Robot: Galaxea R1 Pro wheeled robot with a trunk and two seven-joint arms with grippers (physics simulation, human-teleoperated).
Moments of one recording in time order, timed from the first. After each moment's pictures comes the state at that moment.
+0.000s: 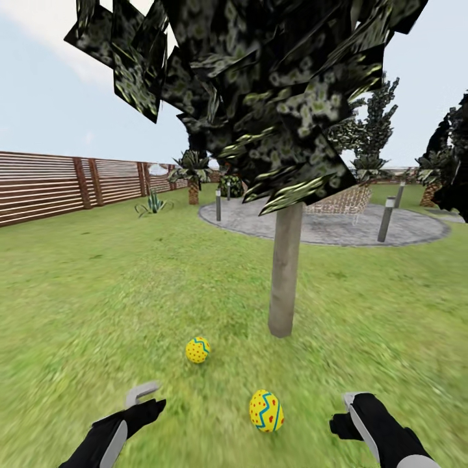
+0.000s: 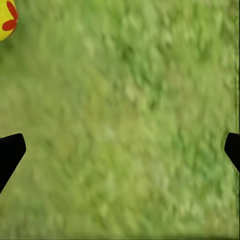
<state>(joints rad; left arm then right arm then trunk) -0.39 0.02 0.20 -0.65 0.15 0.34 -0.09 -0.48 -0.14 0.00 -0.60 0.00 0.73 -0.01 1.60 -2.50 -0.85</state>
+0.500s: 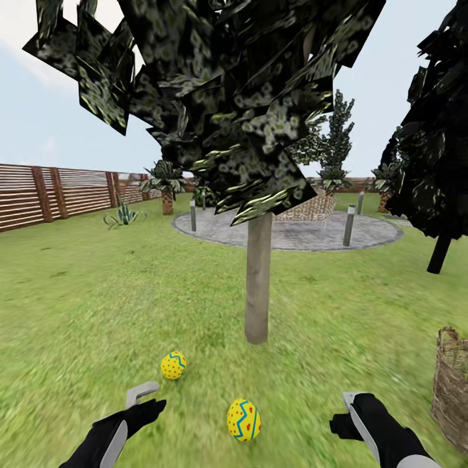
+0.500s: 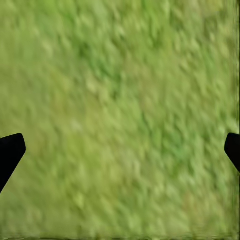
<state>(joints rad) -0.39 0.01 0.20 -0.65 0.15 0.34 -0.09 -0.48 -0.14 0.00 -0.60 0.00 0.73 -0.01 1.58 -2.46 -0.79</state>
